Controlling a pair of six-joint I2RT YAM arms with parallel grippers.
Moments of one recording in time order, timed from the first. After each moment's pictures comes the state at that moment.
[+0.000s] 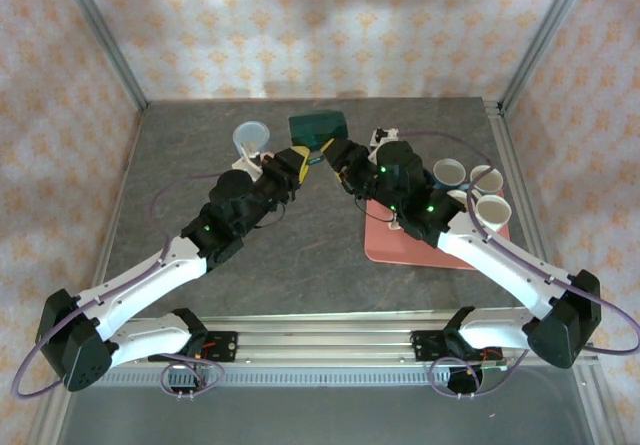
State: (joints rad) left arm -0.67 1.11 0.83 0.27 -0.11 -1.53; right arm 0.76 1.23 1.10 -0.11 -0.02 1.30
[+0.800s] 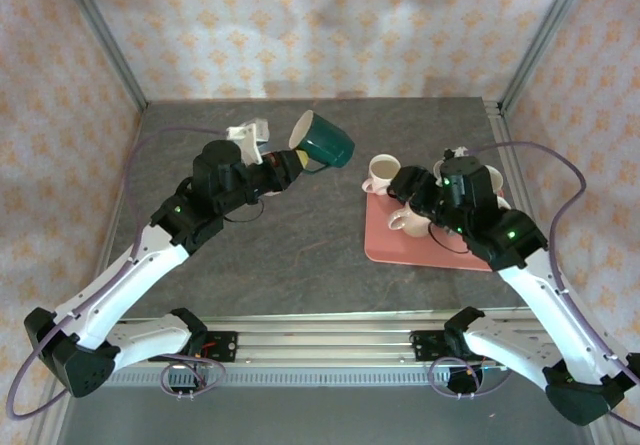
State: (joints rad) left arm -0.58 1.10 1.13 -0.29 0.17 -0.75; right arm 0.54 0.90 1.18 -0.86 0.07 0.92
